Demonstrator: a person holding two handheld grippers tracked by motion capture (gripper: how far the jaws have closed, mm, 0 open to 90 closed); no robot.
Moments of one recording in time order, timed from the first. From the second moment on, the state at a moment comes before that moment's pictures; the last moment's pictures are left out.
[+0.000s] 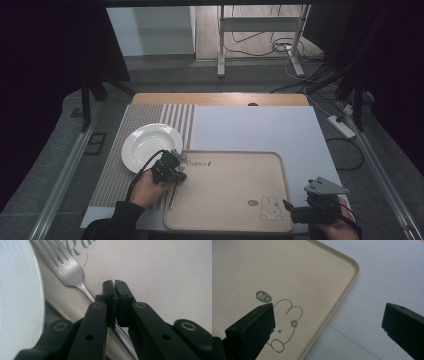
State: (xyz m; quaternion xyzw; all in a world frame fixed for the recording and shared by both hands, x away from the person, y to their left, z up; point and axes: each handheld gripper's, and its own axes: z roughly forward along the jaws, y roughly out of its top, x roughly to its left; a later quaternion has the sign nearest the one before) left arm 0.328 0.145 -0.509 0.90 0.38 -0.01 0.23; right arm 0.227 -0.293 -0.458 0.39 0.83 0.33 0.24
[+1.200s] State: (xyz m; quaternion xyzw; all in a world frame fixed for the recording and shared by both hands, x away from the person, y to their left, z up) left arm 0.313 0.189 -0.489 0.86 0.34 0.05 0.37; right arm 0.227 -0.293 -0.458 0.39 0.83 0.33 0.24
